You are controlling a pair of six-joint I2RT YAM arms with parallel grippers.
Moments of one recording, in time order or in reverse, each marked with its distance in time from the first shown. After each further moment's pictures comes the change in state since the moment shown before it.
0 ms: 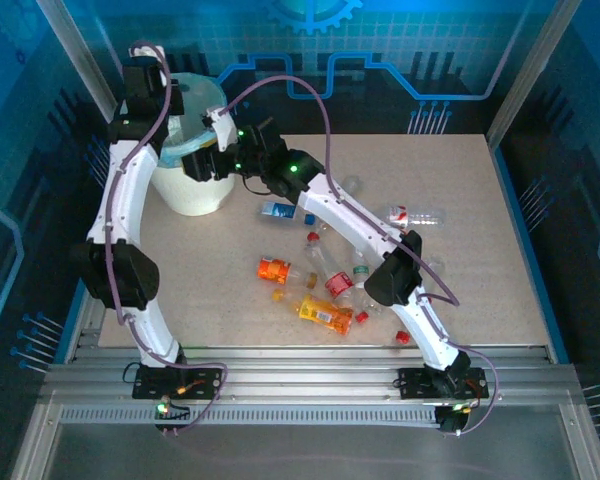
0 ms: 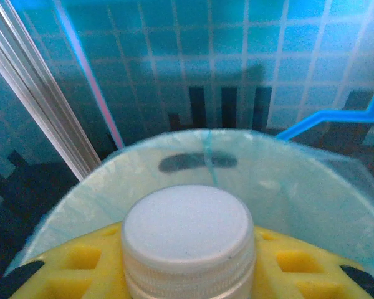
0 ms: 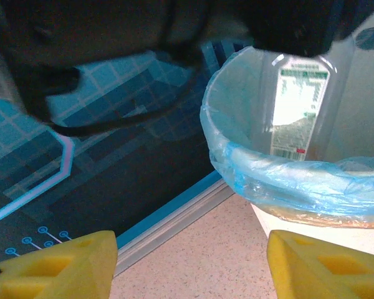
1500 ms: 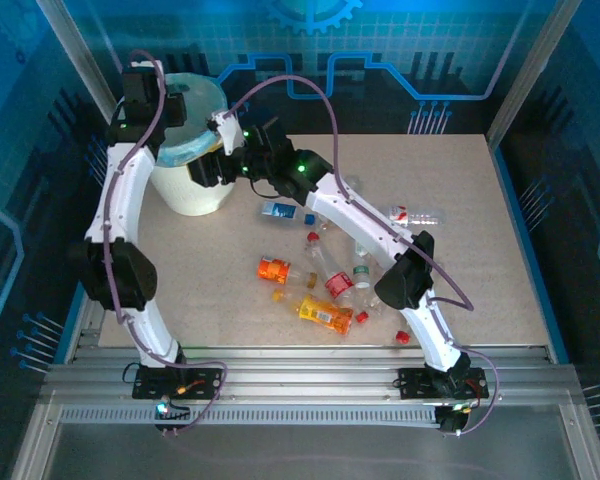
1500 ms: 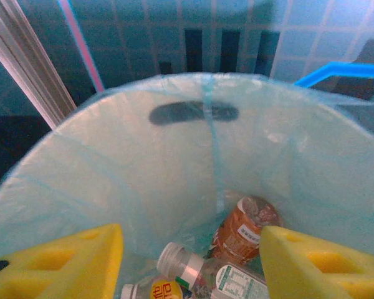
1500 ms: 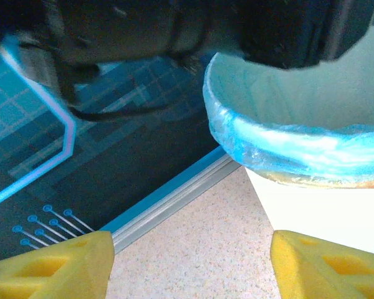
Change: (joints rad) left arm 0.019 -0.057 -0.071 -0.060 0.060 -0.053; right arm 0.000 -0.099 -0.110 -0.061 -0.009 -0.023
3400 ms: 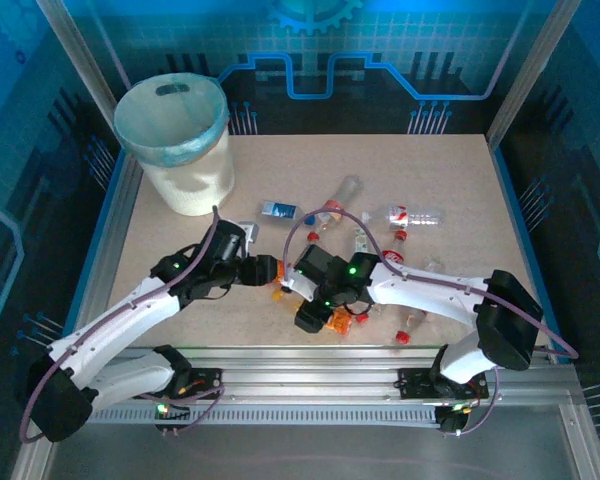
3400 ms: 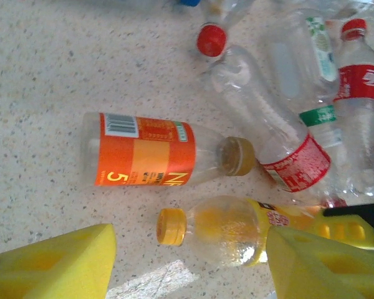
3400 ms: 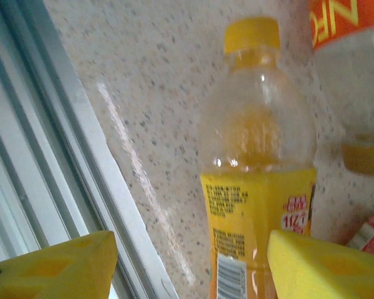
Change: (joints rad) left arm -0.674 -0.748 -1.131 -0.047 0.237 -0.521; right arm 0.173 -0.720 -1.405 -0.190 0.178 -0.291
